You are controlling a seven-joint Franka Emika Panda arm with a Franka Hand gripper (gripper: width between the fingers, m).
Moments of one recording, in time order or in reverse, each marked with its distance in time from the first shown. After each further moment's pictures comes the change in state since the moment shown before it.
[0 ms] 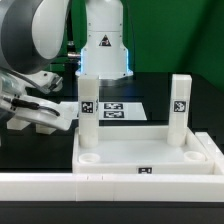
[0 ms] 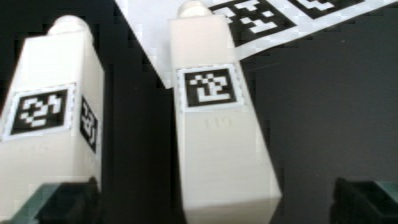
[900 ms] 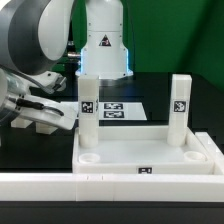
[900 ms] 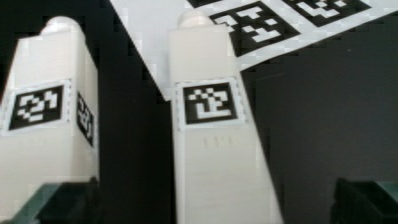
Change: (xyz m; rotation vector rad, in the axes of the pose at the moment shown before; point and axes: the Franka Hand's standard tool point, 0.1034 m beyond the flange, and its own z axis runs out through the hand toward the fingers) arm -0.004 -0.004 0.000 -0.012 -0.007 -0.002
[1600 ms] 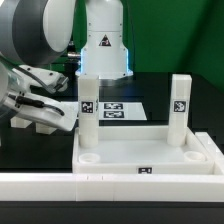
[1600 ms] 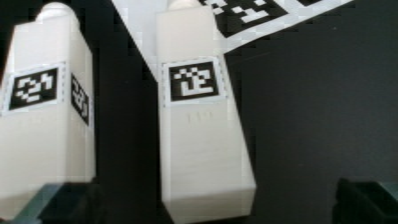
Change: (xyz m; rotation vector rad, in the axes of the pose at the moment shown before) arm 0.003 -0.005 -0.005 0.000 0.052 -0.020
